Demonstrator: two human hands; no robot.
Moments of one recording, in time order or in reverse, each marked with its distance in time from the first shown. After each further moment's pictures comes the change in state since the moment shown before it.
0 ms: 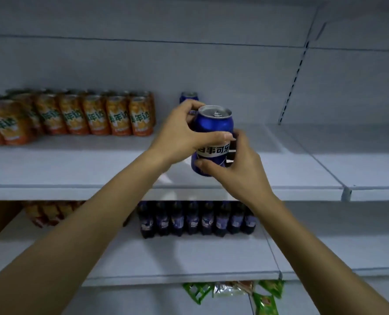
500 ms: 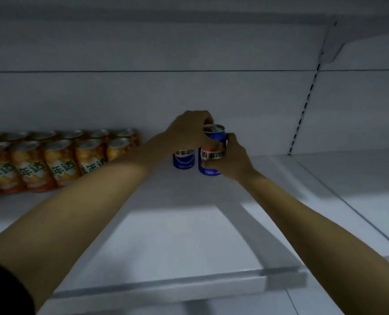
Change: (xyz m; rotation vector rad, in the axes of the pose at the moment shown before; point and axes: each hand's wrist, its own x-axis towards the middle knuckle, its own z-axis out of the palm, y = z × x) left_hand 0.234 -0.077 -0.004 0.753 -0.274 0.165; right_hand 0.223 0.087 0.032 -0.099 -0.025 0.145
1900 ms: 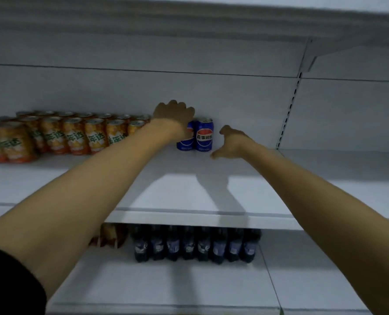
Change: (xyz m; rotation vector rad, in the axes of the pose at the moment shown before) left_hand -0.097 0.063 -0.032 0.704 0.007 -0.181; right_hand -0.072 -0.044 -0.067 -0.581 -0.297 -0.010
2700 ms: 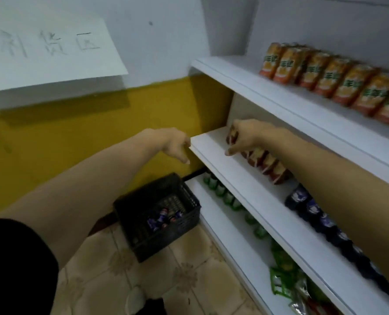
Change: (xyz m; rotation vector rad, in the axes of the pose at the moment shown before) left_hand -0.546 -0.169 0.037 -0.288 -0.771 -0.814; right_hand -0.229 -0.334 0.216 -0.460 -0.441 -0.939
